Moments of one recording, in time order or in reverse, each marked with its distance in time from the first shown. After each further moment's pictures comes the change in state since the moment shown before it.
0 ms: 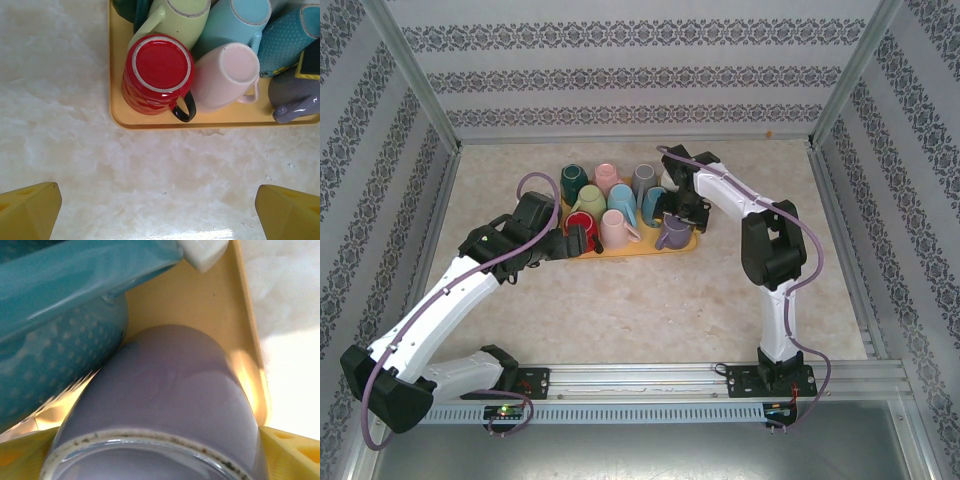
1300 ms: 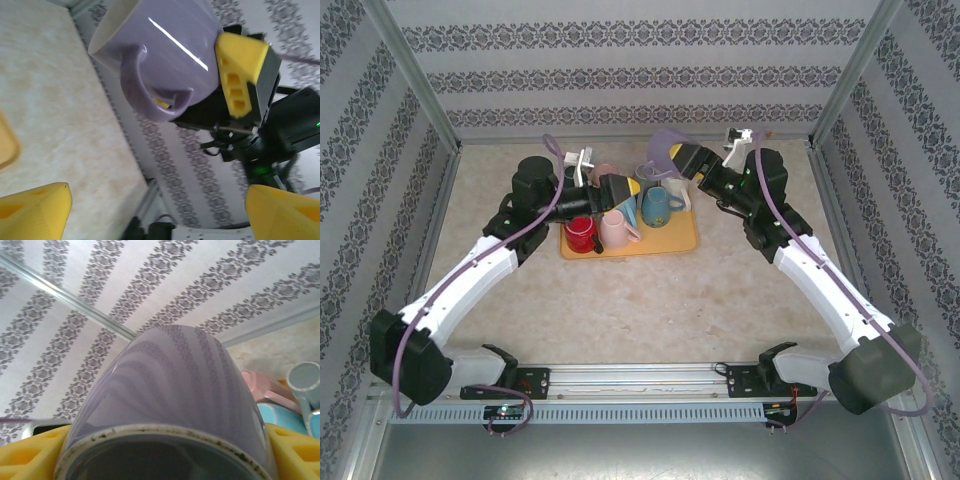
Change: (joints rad) left arm 0.089 0.186 -0.061 1.091 0.954 -0.434; right arm -0.042 -0.899 -0.687 1.138 -0.287 0.188
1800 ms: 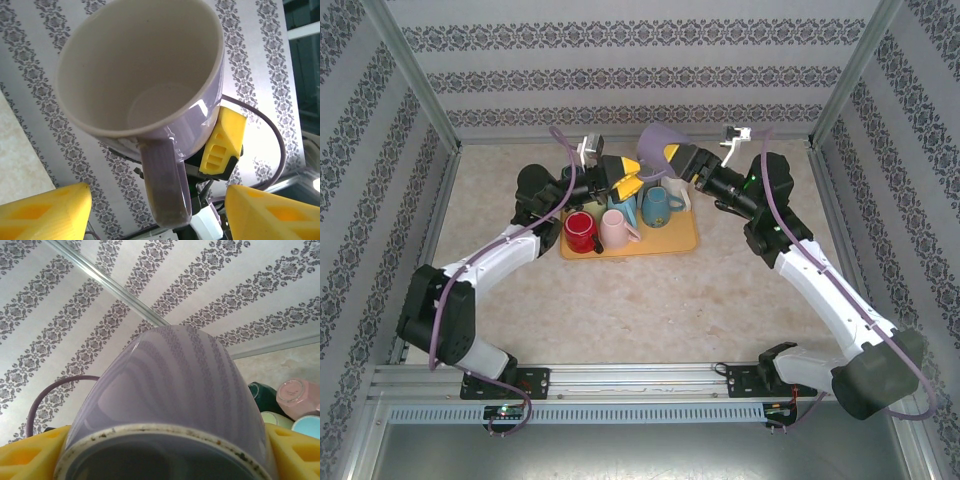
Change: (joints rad) left arm 0.029 0.220 -0.058 0.773 0.138 -0.524; right arm 0.023 -0.025 -0.016 0.116 -0.104 0.008
